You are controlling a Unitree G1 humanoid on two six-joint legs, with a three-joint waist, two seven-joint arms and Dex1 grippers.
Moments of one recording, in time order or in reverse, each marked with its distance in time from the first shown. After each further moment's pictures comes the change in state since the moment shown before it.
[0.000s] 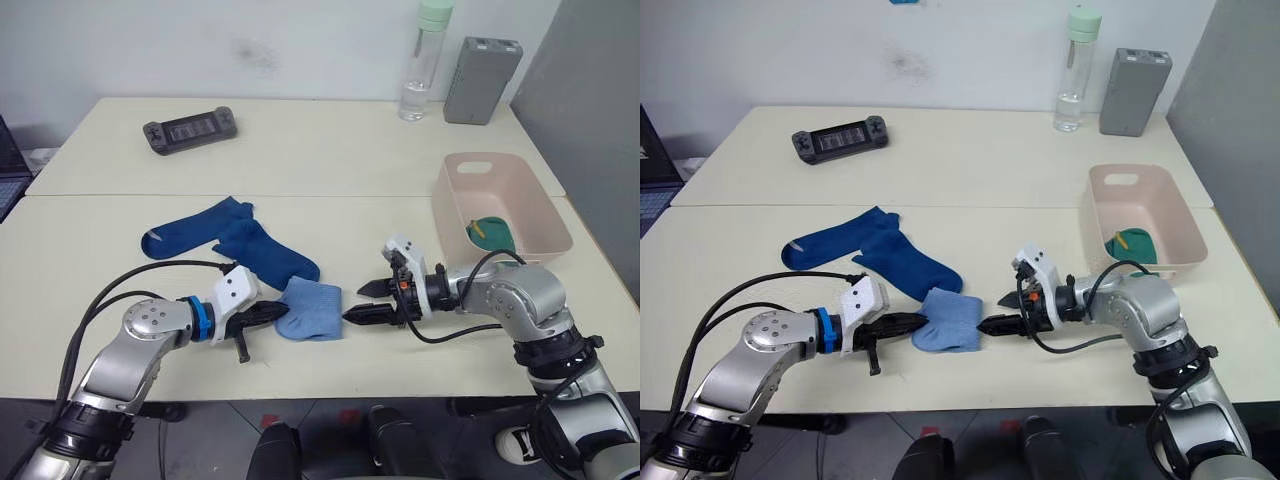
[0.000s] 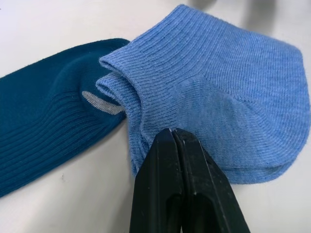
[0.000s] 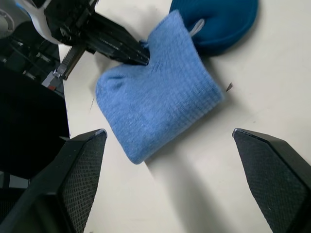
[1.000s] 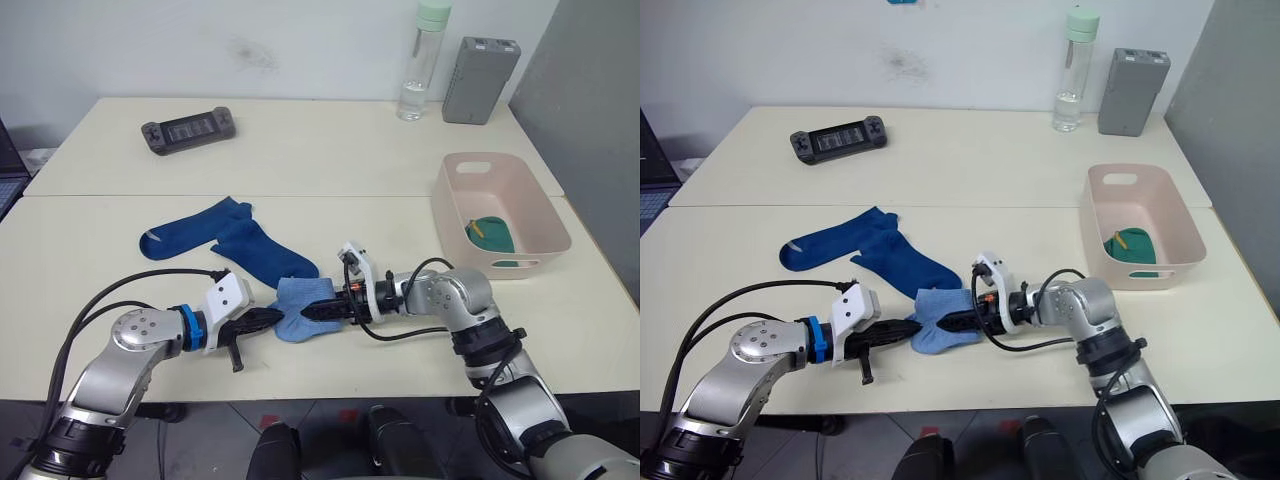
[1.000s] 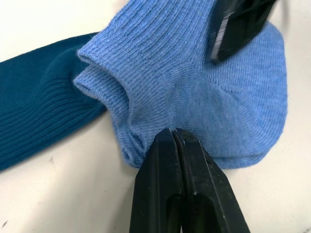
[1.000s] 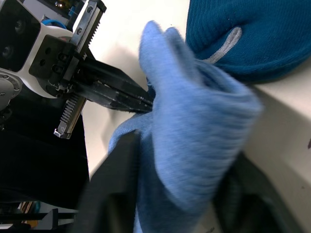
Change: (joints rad) left arm 0.064 0.003 0.052 -0.056 -0.048 0.041 -0.029; right arm -0.080 0.315 -0.035 0.292 -0.024 0.016 -0.099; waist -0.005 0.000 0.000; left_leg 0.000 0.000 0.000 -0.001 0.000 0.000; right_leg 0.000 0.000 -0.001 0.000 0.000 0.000
